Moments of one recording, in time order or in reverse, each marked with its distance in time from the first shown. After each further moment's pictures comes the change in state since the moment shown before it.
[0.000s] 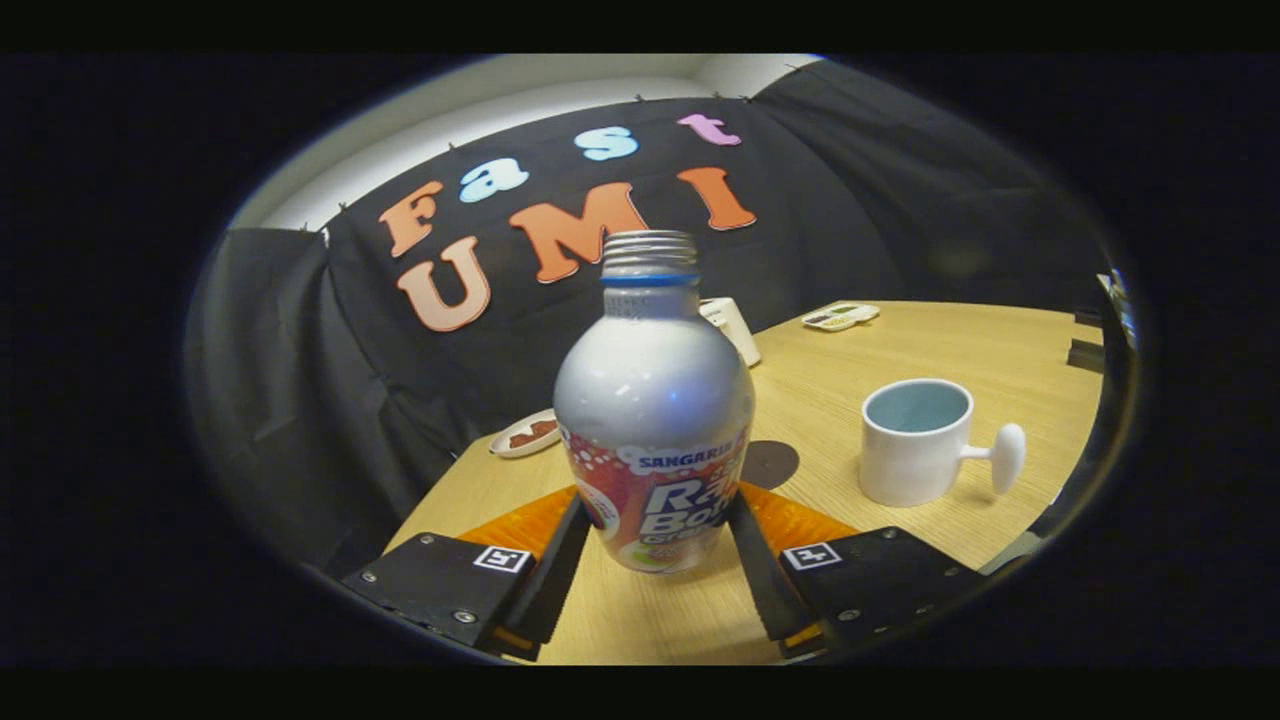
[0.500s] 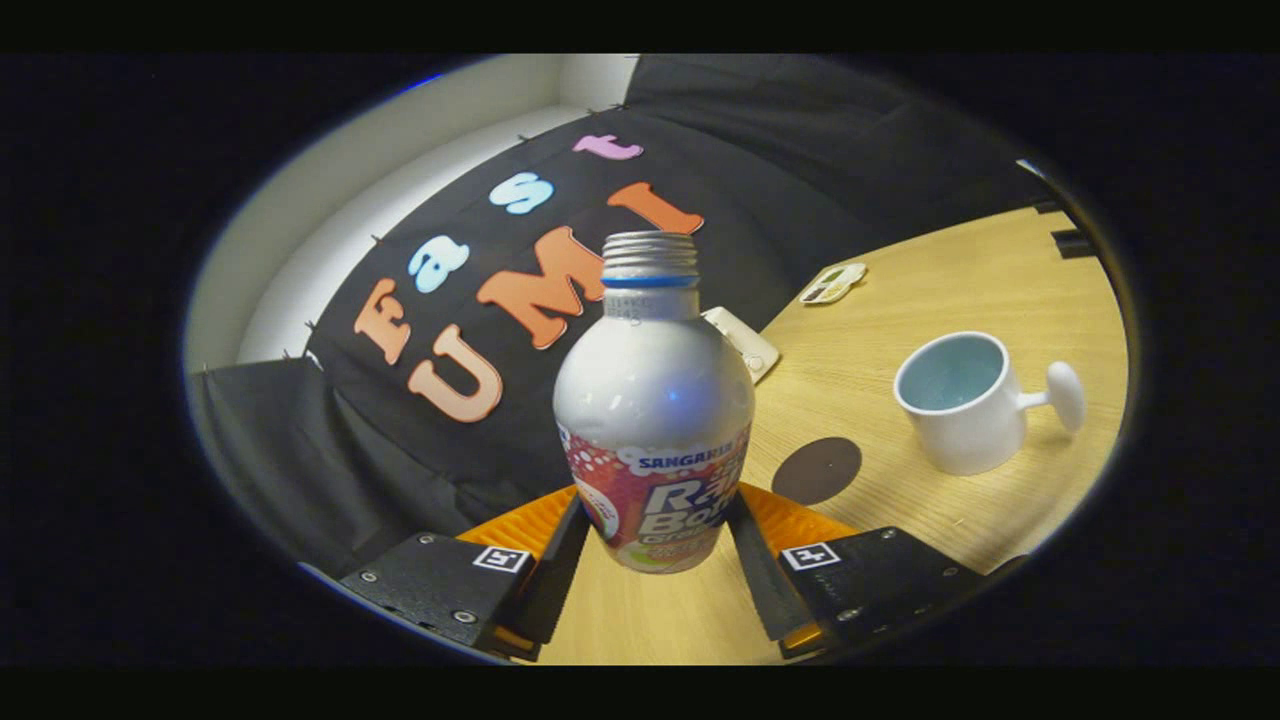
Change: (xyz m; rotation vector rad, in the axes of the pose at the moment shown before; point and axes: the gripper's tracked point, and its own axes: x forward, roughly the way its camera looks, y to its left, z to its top) arm 0.011 0.020 0.038 0.415 -0.081 0.107
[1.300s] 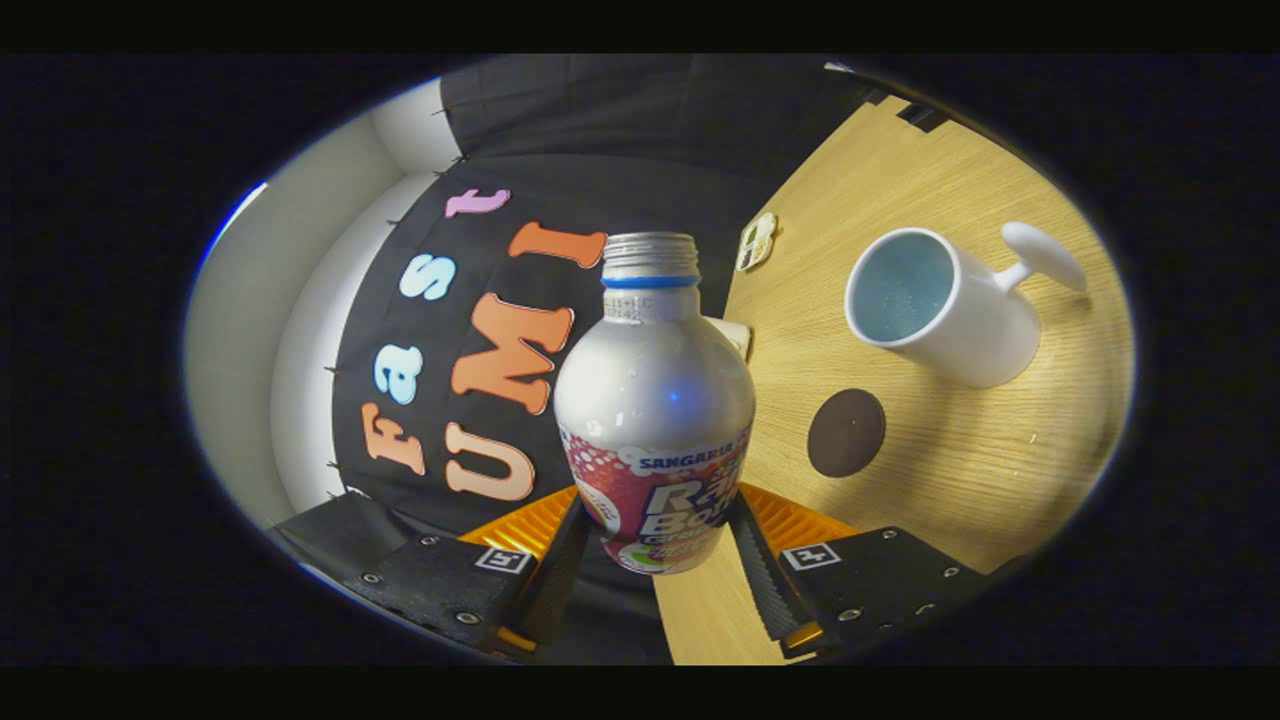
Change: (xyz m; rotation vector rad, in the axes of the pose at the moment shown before) arm 0.015 -0.008 0.008 0.464 -0.036 -0.014
